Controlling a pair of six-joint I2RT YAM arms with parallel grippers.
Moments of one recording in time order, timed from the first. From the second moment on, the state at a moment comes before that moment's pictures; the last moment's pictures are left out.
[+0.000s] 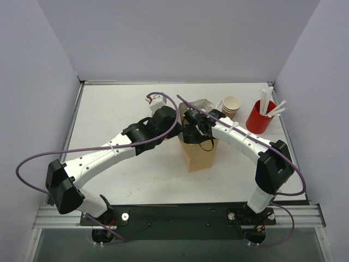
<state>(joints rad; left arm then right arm) -0.91 1.45 1.34 -0.48 -0.44 -1.01 0.70 1.69 1.36 -0.95 0.21 0.49</state>
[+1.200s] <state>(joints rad) -0.91 1.45 1.34 -0.49 -0.44 -1.01 0.70 1.69 1.38 -0.99 0.22 0.48</state>
